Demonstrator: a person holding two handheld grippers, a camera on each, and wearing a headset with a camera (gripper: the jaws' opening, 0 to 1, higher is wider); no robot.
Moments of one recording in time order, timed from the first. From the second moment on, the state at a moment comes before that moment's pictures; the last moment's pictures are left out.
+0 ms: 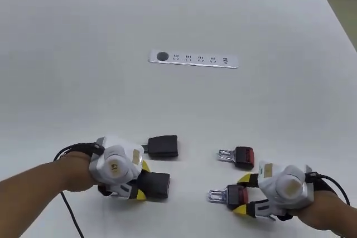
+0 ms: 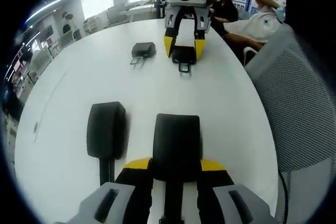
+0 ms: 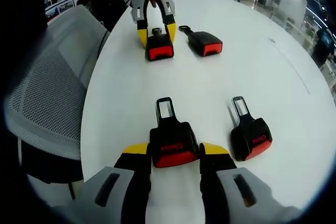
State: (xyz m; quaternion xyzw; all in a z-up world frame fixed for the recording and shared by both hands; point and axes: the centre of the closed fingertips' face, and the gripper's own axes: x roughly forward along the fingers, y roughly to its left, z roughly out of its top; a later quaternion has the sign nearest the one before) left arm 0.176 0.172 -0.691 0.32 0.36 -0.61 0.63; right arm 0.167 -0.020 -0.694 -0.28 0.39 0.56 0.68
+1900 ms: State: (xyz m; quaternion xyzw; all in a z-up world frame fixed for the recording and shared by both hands) left arm 0.171 0.163 -0.692 0.32 0.38 -0.59 0.64; right arm 0.175 0.080 -0.689 -0.26 0.36 0.57 0.69
